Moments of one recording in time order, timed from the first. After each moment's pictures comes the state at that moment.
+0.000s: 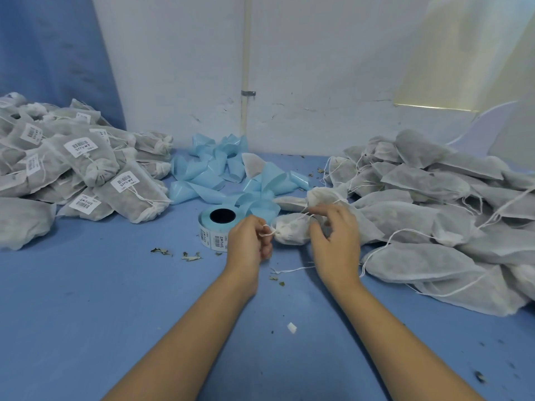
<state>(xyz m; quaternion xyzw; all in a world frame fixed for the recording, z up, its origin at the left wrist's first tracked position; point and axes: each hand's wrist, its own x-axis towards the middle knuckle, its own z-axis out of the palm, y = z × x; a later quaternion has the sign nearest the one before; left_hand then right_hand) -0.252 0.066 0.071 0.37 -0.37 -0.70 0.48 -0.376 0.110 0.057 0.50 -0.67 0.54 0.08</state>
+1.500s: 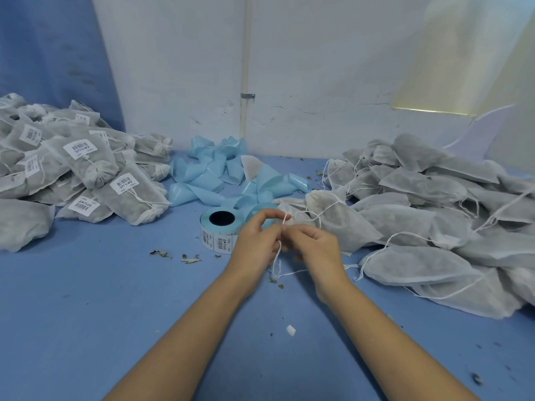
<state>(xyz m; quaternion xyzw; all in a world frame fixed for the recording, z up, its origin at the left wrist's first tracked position) -0.251 0.069 0.072 0.33 -0.58 -0.60 0.44 -0.349 0.114 0.066 0.40 -0.57 0.64 -0.33</state>
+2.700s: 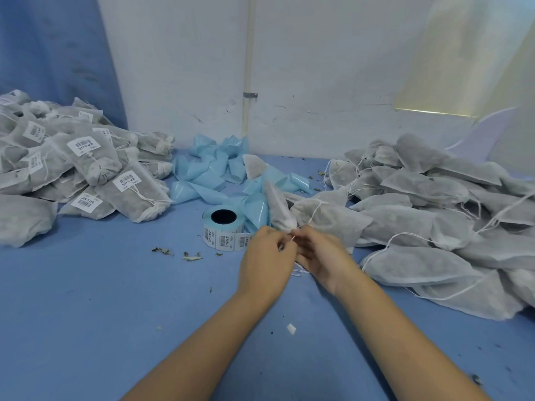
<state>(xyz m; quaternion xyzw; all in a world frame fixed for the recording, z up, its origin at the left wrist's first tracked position) -0.261 0.083 0.055 0.41 -0.74 -0.30 0.43 -0.365 0.109 0.071 0.24 -0.52 0.64 -0.51</state>
